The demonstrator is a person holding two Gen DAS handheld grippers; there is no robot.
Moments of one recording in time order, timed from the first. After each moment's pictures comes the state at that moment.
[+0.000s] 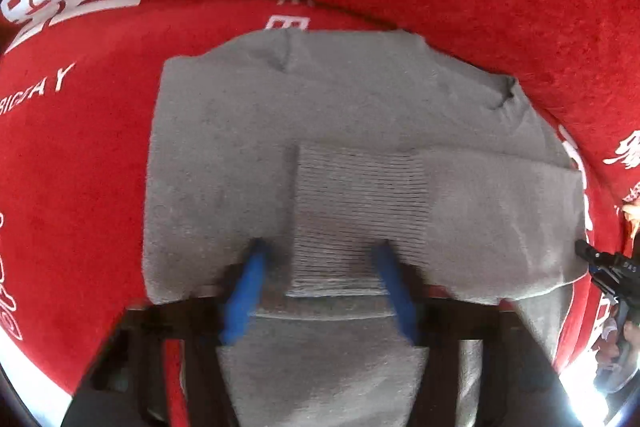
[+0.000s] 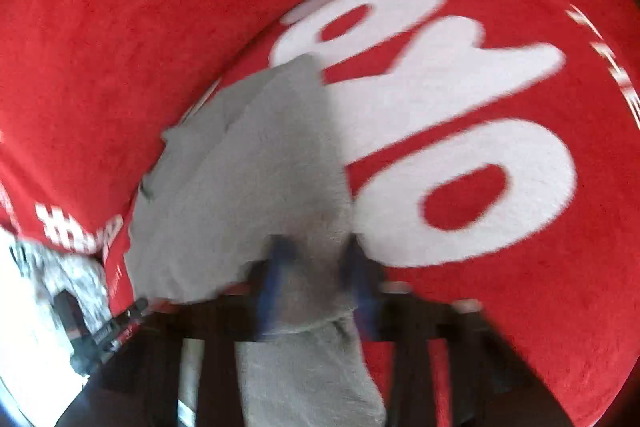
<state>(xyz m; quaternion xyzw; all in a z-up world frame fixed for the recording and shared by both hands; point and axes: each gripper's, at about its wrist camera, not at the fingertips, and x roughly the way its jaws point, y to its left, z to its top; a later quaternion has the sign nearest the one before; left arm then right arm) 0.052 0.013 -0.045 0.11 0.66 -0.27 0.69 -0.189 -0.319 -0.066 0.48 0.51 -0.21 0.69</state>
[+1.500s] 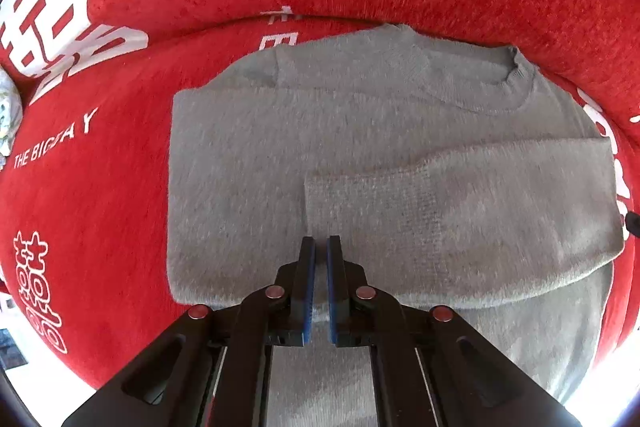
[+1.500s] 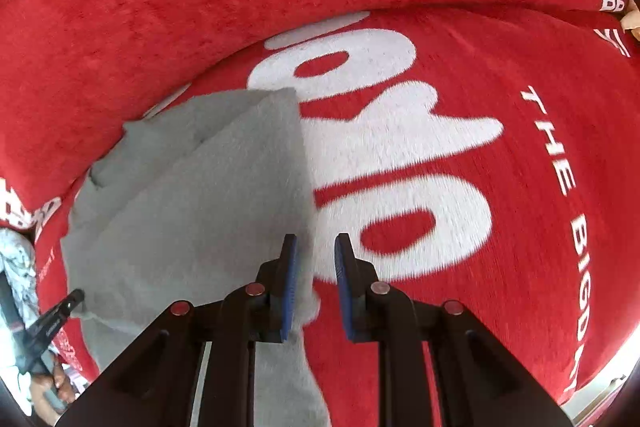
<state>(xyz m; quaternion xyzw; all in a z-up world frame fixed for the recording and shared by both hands) 0.028 -0.013 -0.035 0.21 0.63 -0.24 0.71 -0.197 -0.322 -0.038 0.40 0.54 -0.28 0.69</state>
